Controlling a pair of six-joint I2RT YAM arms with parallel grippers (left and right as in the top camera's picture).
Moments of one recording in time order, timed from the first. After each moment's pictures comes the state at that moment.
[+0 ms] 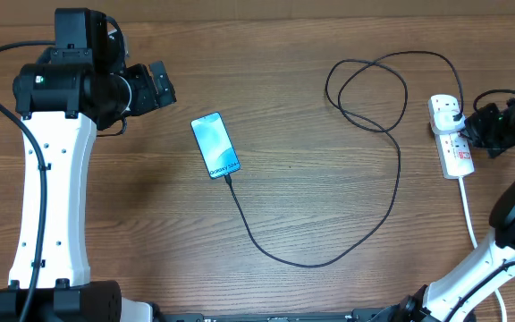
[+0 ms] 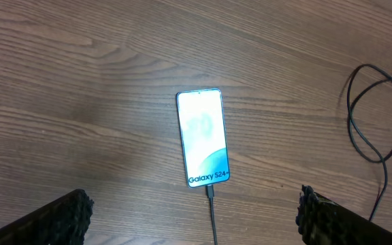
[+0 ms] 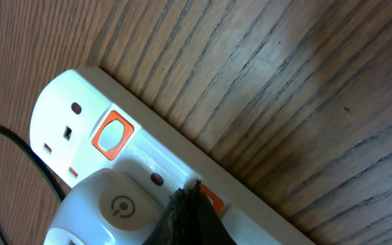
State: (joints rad) left arm 0.00 1.63 1.80 -1.24 0.16 -0.36; right arm -0.55 2.12 1.53 -0.72 -0.32 0.47
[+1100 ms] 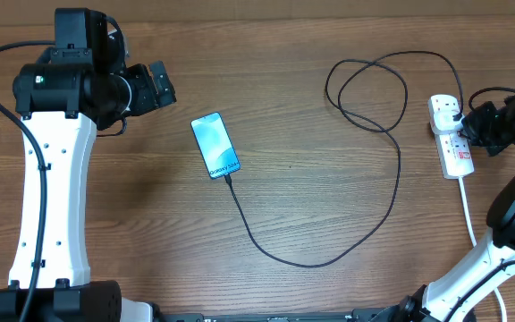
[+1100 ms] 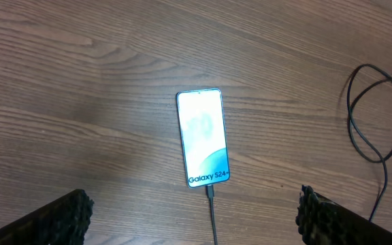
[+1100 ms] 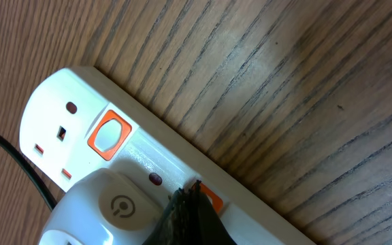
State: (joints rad) left arm 0.00 1.63 1.80 -1.24 0.16 -0.36; right arm -0.52 2.11 1.54 -0.74 -0.26 0.46
